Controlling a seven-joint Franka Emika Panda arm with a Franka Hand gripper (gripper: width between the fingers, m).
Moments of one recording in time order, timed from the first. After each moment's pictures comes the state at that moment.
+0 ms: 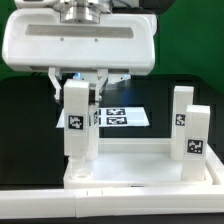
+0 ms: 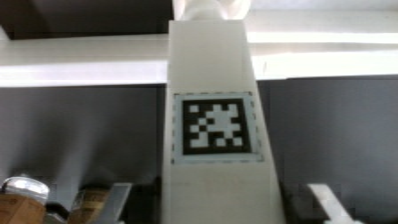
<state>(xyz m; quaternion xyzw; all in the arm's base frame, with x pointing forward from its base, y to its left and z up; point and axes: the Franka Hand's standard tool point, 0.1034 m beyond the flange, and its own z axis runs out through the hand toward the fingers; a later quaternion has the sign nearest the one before) 0.618 -0.056 0.133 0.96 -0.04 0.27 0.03</state>
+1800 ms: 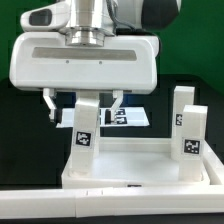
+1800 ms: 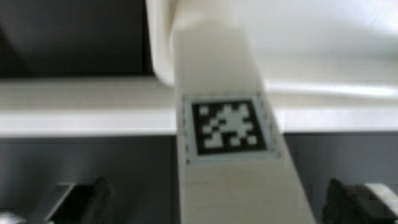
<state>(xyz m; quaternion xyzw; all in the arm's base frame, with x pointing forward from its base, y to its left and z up) 0.611 -0.052 0.115 0.98 -0.04 0.21 0.01</state>
